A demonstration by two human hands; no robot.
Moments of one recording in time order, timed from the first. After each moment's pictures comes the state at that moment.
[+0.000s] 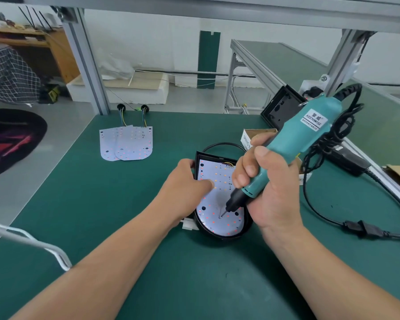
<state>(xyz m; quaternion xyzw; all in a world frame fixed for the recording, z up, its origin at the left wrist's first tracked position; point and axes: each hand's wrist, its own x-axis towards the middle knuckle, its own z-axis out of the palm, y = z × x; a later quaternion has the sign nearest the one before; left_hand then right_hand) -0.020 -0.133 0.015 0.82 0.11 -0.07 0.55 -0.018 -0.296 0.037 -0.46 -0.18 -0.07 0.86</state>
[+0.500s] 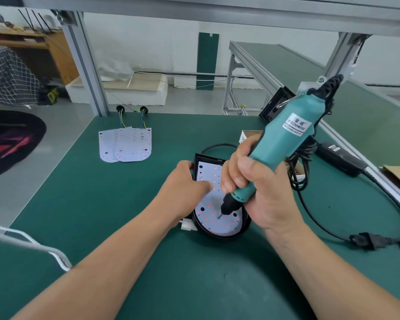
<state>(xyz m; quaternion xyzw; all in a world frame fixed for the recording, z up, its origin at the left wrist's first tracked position) -0.019 -0.133 0.016 0.83 0.11 -0.07 0.54 -0.022 -0.295 0.044 -0.51 -0.27 0.00 0.82</state>
